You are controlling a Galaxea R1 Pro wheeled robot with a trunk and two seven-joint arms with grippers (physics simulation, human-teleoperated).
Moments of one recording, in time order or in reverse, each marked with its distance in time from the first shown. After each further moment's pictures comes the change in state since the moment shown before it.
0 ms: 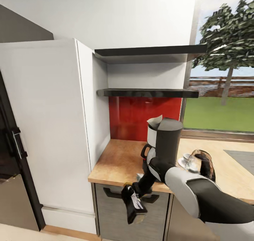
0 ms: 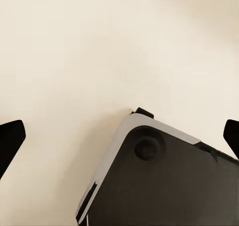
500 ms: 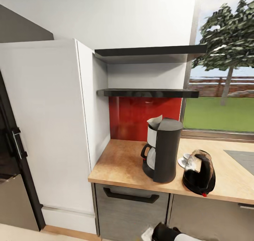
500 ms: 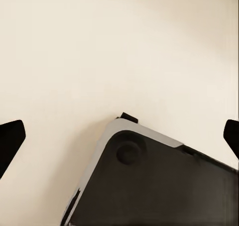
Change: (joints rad) left arm 0.000 -0.033 -0.009 -0.024 -0.013 -0.019 0.000; right arm 0.481 0.000 -0.005 -0.011 0.256 -0.536 -0.299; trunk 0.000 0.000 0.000
